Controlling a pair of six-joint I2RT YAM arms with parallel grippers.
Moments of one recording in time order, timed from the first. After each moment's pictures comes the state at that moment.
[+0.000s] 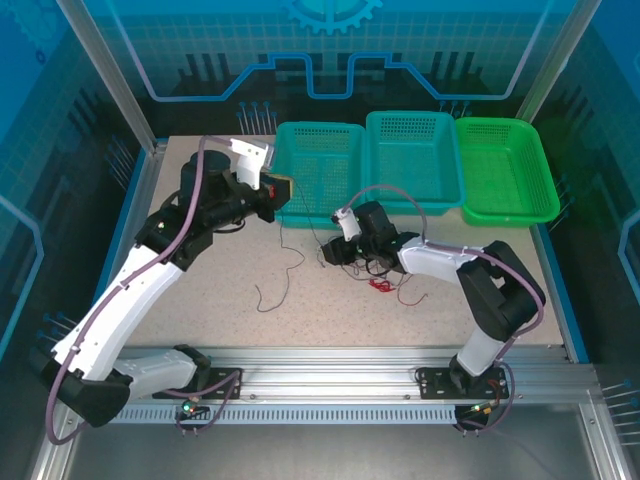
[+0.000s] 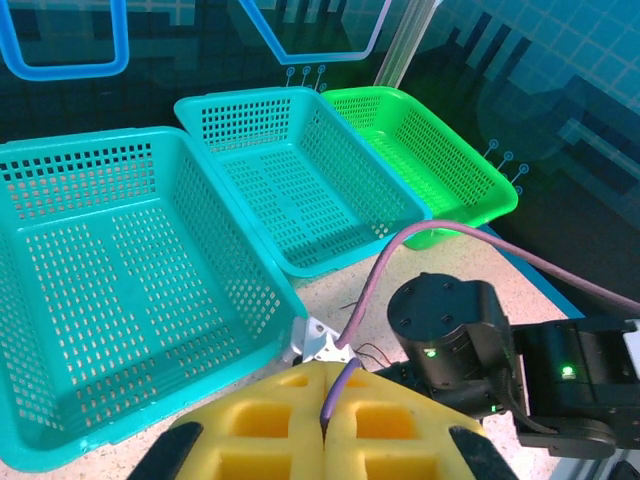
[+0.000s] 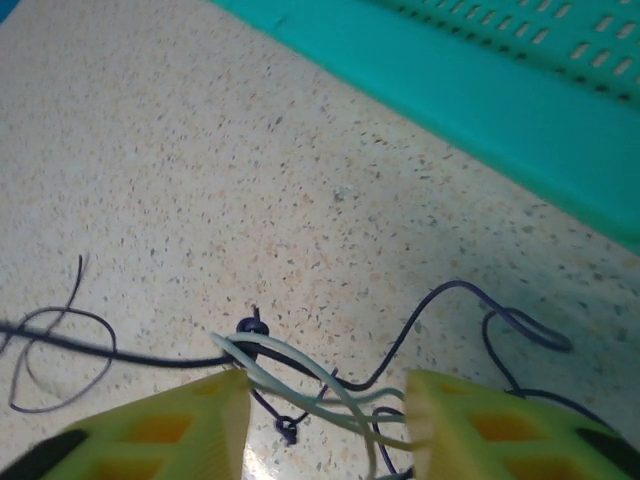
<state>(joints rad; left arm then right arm) -0.47 1.15 1.34 -0.54 0.24 -0.24 0.61 1.70 0.91 0.02 -0.32 0.19</state>
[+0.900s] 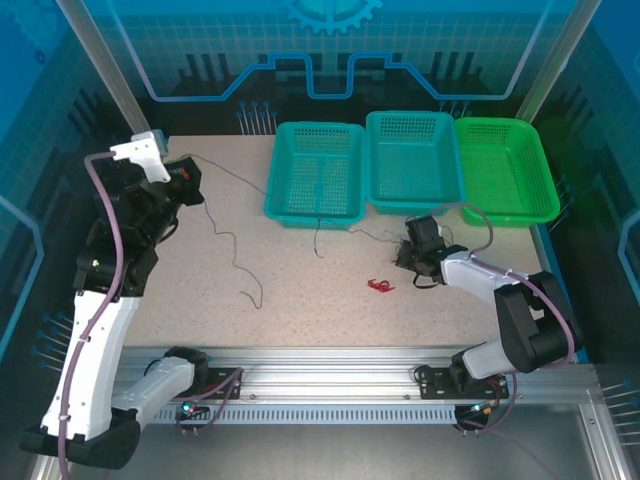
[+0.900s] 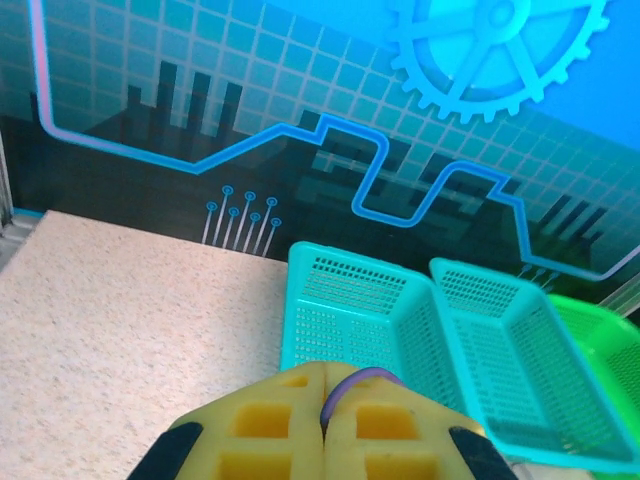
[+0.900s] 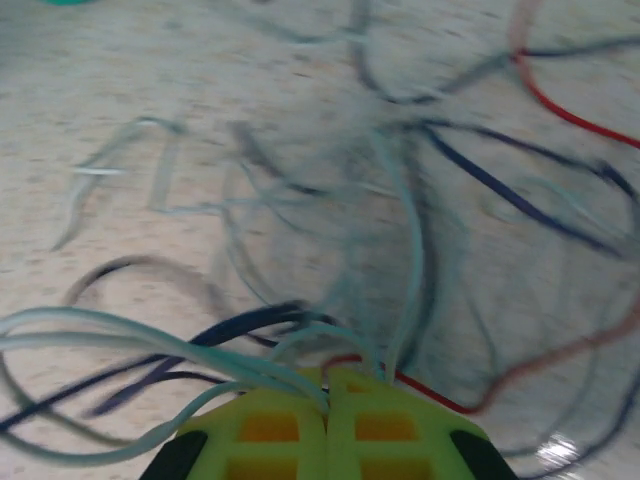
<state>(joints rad) -0.12 0.94 1.35 -0.60 -0.03 -0.41 0.31 1.44 0.67 -0.26 0.17 0.64</state>
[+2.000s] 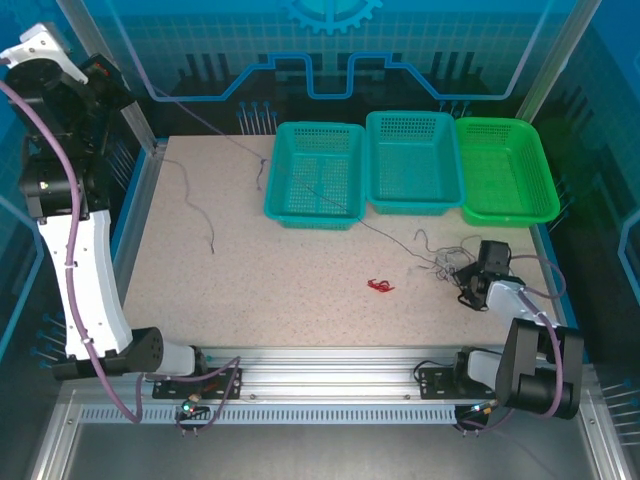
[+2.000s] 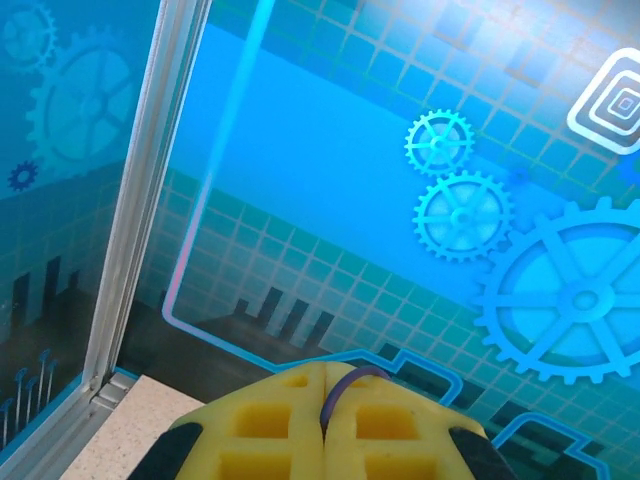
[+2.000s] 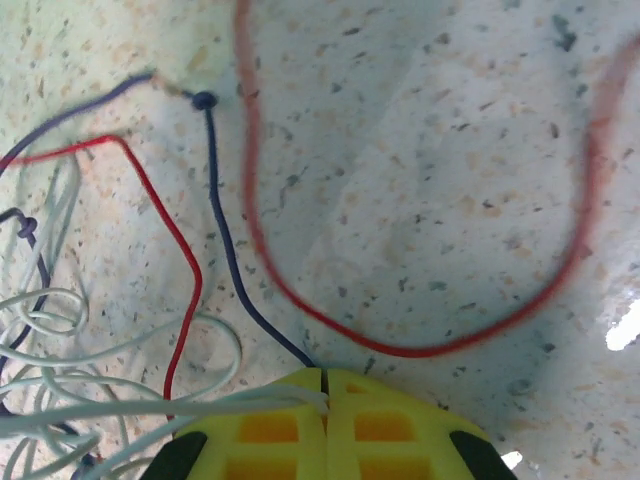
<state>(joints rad) 0.19 1.40 2.11 -0.72 -0.04 -0.43 -0.24 1.20 0.43 -0.34 -0.01 0.90</state>
